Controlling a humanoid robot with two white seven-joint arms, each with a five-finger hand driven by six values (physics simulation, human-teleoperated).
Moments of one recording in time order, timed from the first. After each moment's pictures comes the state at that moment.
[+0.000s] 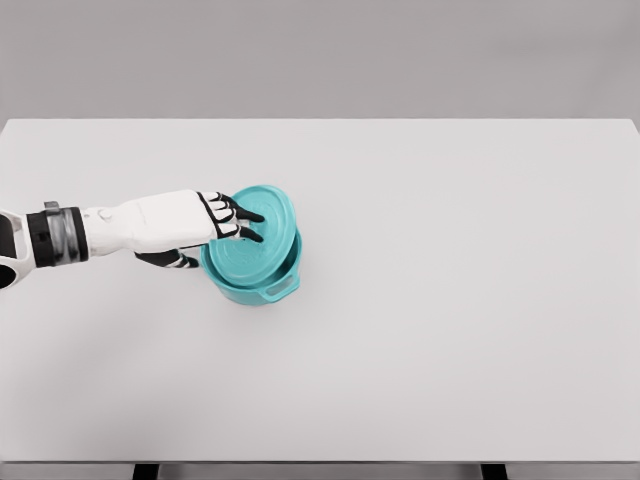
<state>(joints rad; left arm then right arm) -0.58 0.84 -0.69 -1.61 -0.44 -0.61 -0.39 0.06 0.00 -0.30 0.08 0.25 -0.01 0.09</state>
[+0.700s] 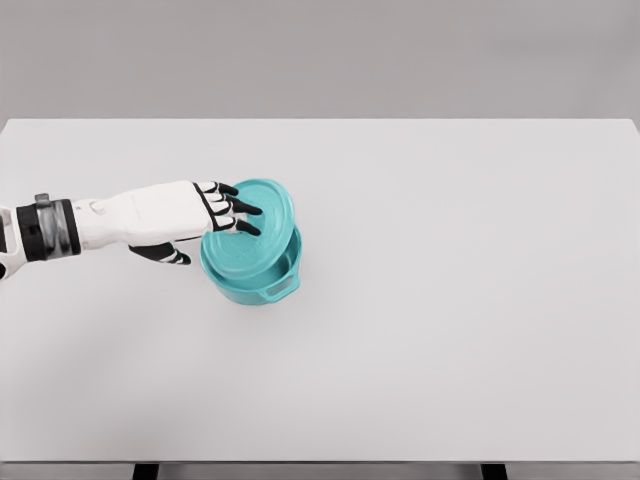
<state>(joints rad) -0.59 0.85 -0.68 -1.63 -0.41 -0.61 -0.39 0.06 0.00 -0.30 0.08 0.25 -0.01 0.09</state>
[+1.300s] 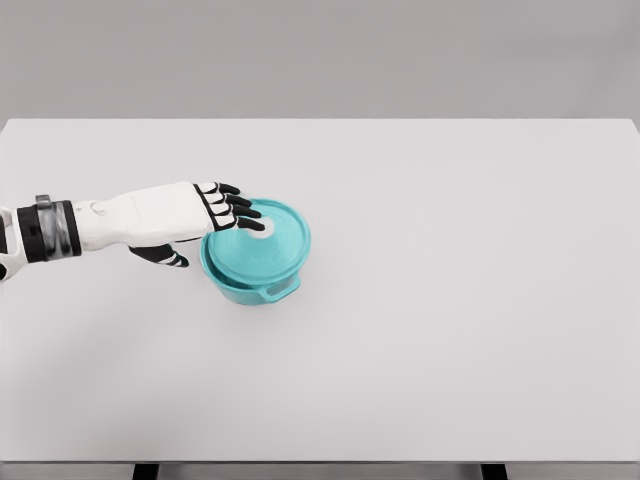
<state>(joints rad) -0.59 0.85 -0.68 -1.63 -0.41 -0.61 -0.39 0.06 0.00 -0.30 0.08 0.25 -0.01 0.09</state>
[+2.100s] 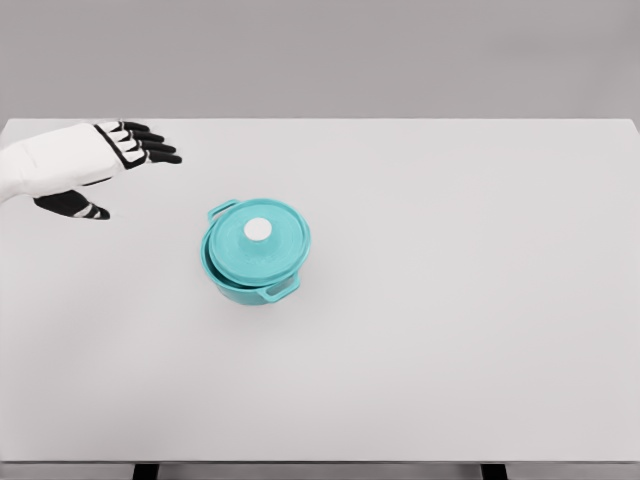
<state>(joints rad) -0.55 1.00 -0.49 -1.58 -0.31 -0.61 -0.40 0.06 0.00 -0.30 0.08 0.25 -0.01 0.09</state>
